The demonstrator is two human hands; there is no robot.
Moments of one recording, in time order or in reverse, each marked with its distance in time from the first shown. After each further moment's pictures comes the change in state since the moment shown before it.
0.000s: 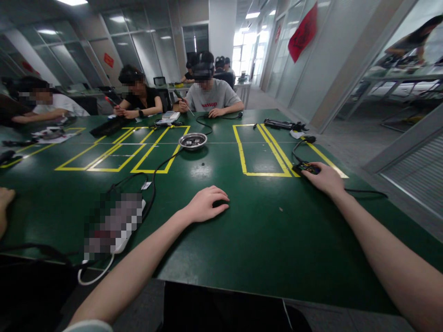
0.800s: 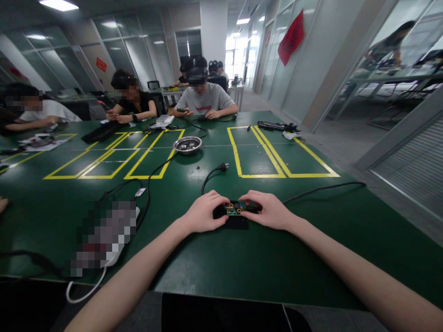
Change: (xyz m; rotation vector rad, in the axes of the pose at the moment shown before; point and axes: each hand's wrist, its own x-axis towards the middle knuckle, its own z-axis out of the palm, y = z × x) left_hand 0.002 0.020 -0.001 -0.007 -0.002 -0.004; right_hand -0.125 -0.114 -0.003 0.453 -0.378 -0.893
